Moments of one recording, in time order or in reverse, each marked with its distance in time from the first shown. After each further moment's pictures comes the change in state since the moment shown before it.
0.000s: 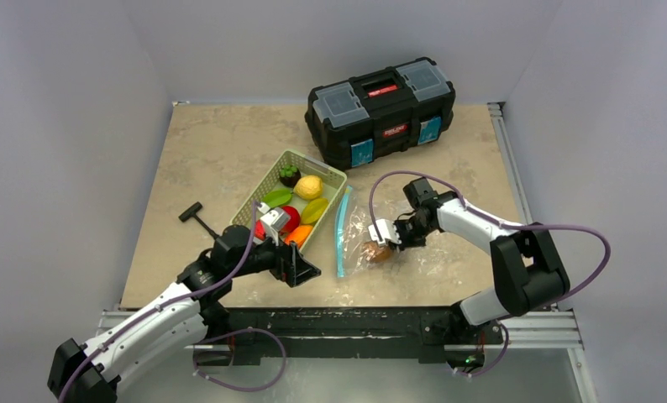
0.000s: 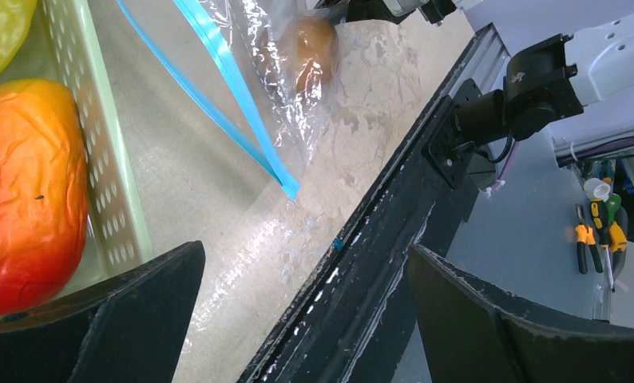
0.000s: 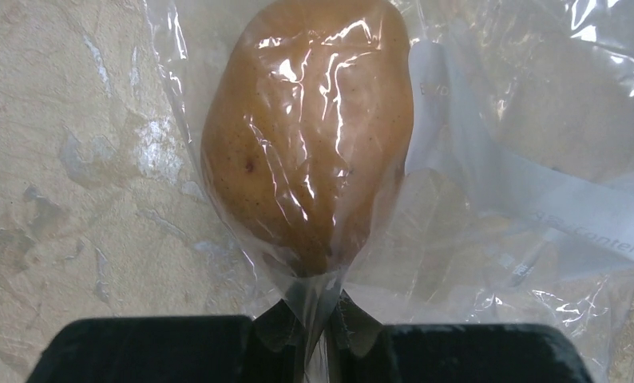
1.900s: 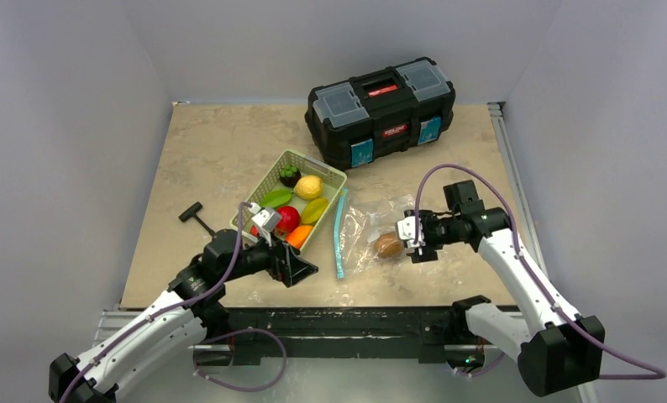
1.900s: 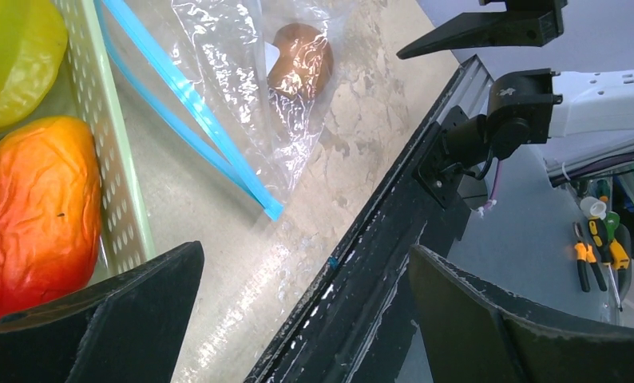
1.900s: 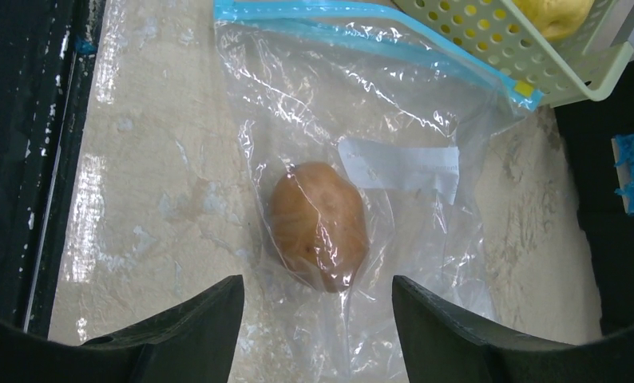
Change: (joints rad) left arm -0.002 -0.103 0.000 -0.018 -0.032 -0.003; right arm -0.148 -0.462 -0.010 -0.212 -0.281 -0.010
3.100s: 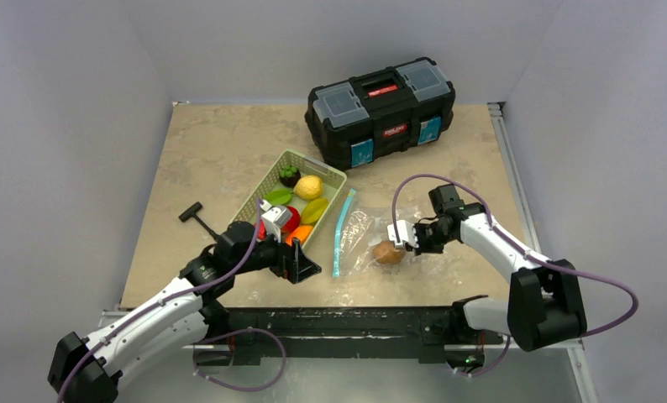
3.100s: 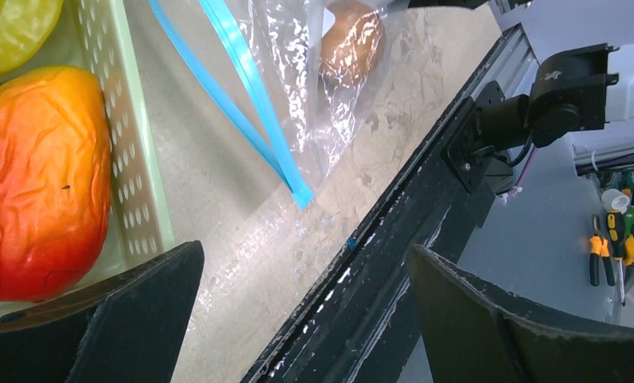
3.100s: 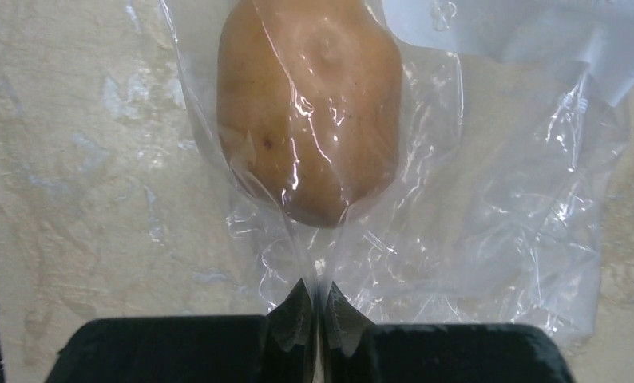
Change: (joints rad) left arm 0.000 0.158 0.045 -0.032 -0.013 0.003; right arm 0.000 0.255 -0.100 0.130 0.256 0.015
